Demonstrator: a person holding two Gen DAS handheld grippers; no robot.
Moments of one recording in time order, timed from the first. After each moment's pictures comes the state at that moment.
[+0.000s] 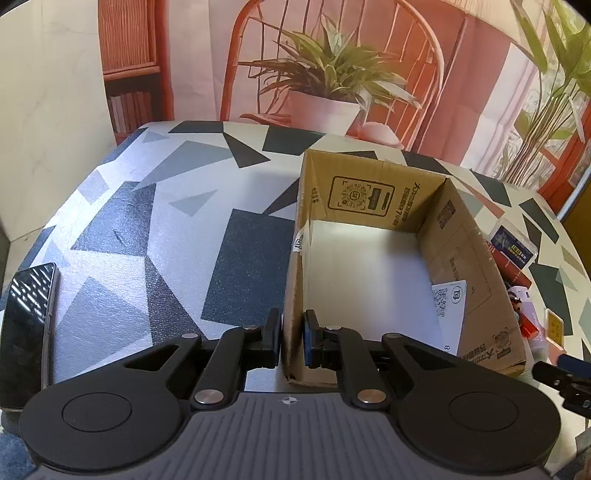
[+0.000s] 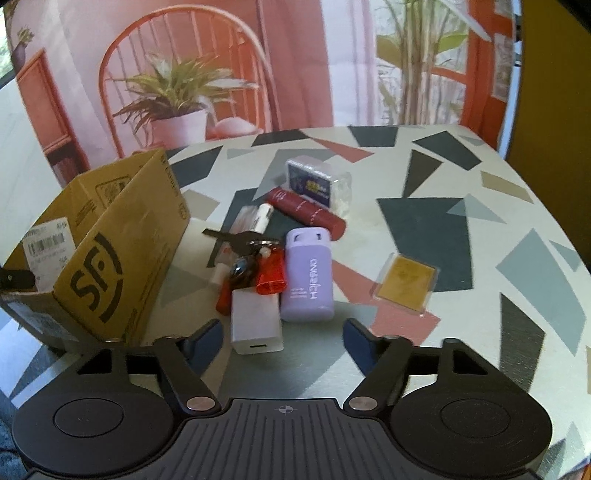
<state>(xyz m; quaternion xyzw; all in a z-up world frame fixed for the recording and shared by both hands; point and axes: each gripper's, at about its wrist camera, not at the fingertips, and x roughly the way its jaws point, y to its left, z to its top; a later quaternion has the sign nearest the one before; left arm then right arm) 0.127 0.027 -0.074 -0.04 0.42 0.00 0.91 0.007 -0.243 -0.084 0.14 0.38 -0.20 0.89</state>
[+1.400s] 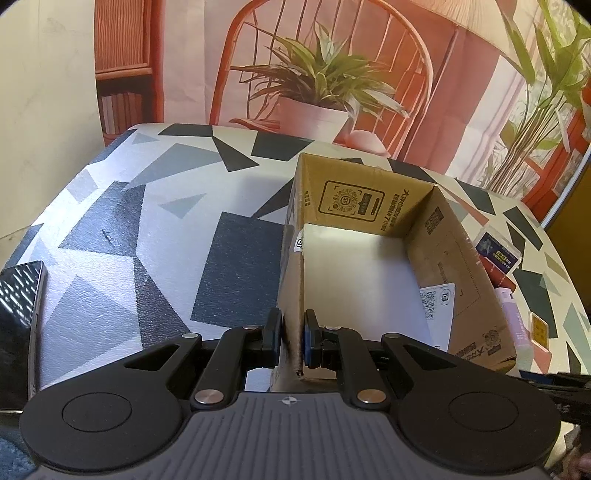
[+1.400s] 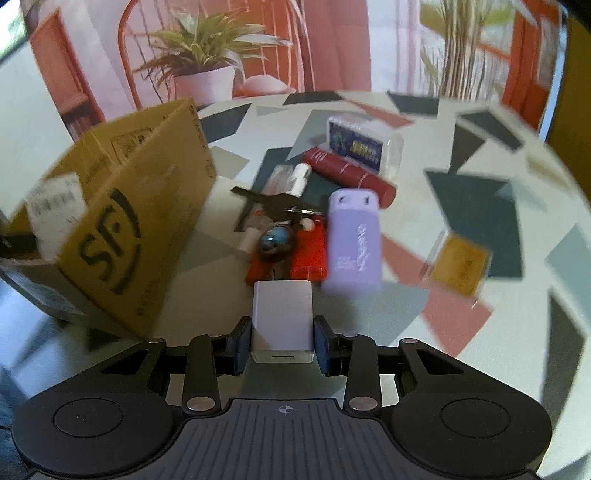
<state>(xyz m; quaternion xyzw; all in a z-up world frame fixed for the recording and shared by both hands) 0.125 0.034 -0.078 -0.06 0.40 -0.03 0.91 0.033 -0.237 -0.105 0.17 0.43 -0.15 0.88</state>
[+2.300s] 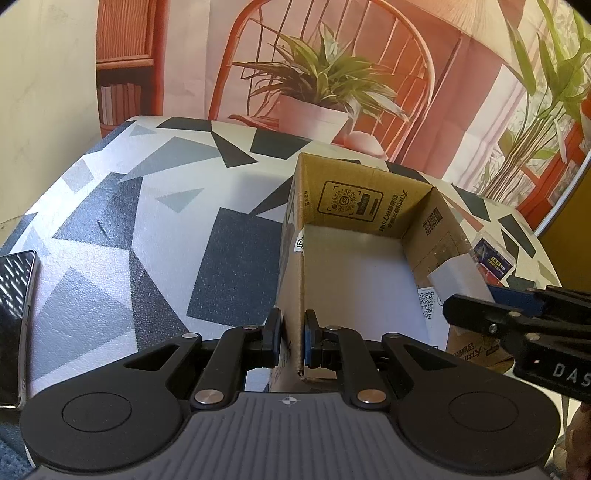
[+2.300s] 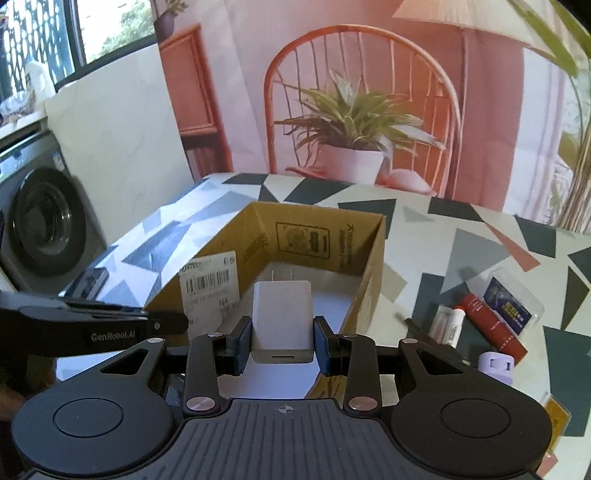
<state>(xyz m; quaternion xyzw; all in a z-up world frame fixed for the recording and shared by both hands) 0.127 0.040 -0.082 -0.08 0.40 -0.04 0.91 0.110 -0.153 -0.034 0.06 0.36 -0.01 0.93</state>
